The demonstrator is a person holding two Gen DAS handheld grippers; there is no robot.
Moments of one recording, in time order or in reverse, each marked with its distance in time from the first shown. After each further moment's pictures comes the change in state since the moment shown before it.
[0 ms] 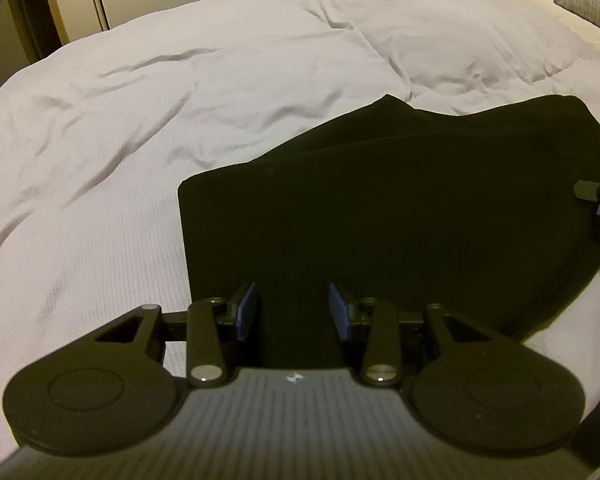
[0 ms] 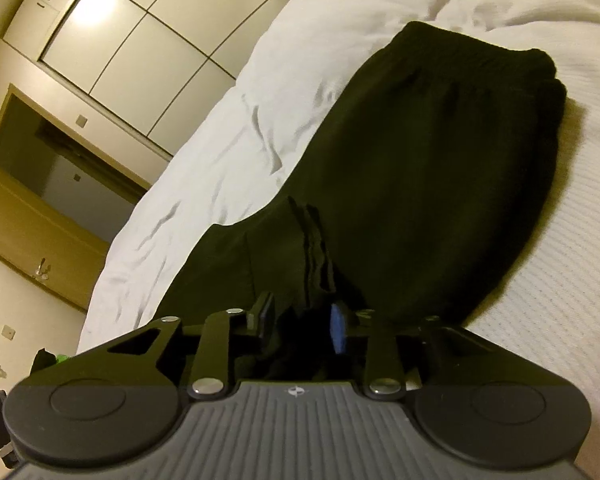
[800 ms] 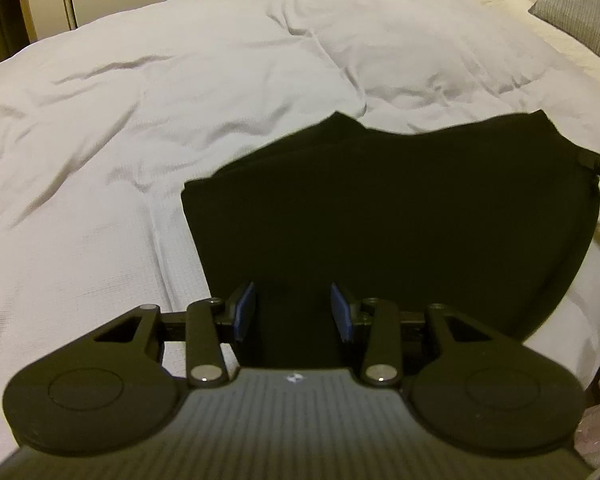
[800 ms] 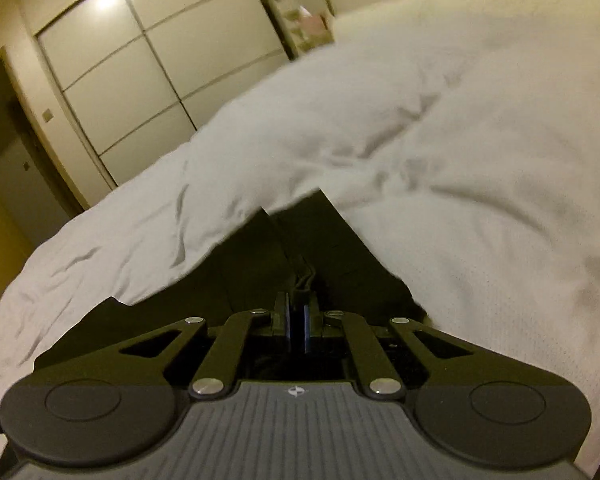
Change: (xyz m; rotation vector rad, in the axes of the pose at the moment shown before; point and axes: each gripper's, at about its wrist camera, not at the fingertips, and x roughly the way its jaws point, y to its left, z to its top) left arm 0.009 -0.026 0.024 -0.003 -0.012 -0.112; right arm -0.041 -0.027 0.061 -0.278 -0.253 -0.237
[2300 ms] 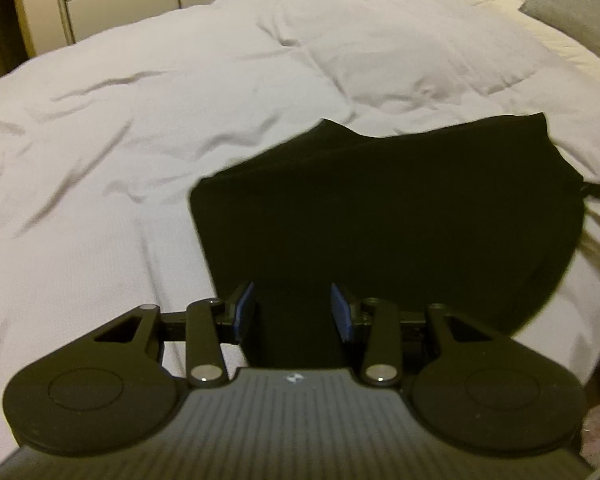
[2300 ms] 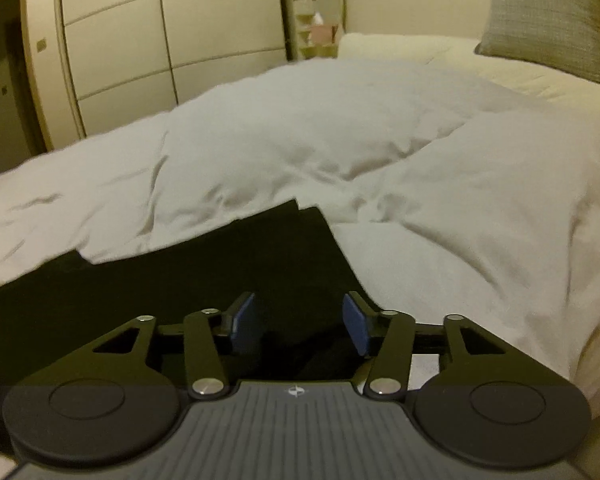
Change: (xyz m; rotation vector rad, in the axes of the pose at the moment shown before) left arm -0.007 -0.015 -0.007 0.031 -0.018 0.006; right arm -0.001 0.029 -0.007 -0.195 0.106 -0.212
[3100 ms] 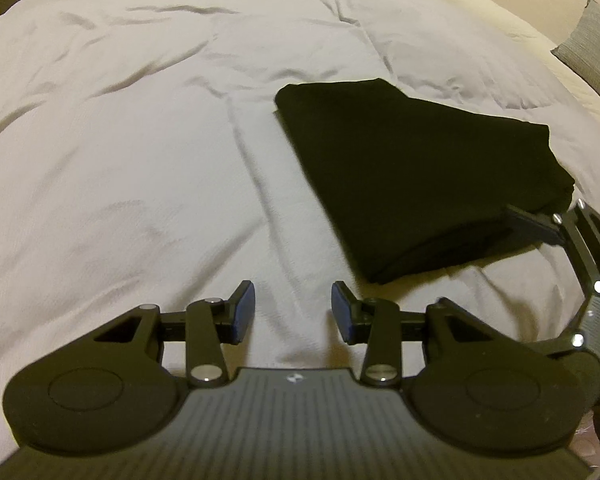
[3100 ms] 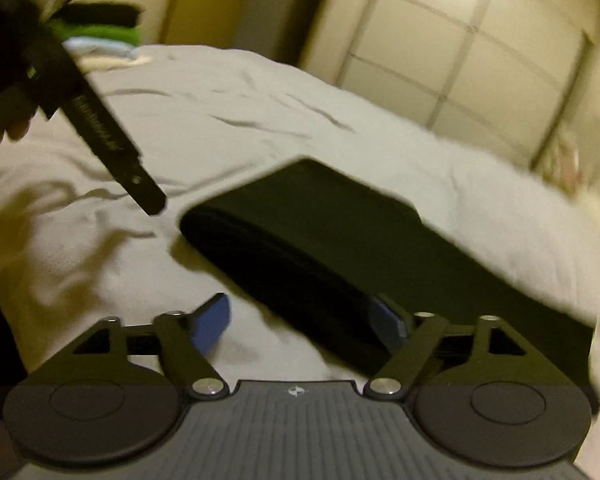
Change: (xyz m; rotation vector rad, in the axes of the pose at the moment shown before) left arm -0.065 0.057 -0.090 -0.240 0.047 -0.030; right arm -0.106 0.236 -0.137 -0.868 -0.162 0.370
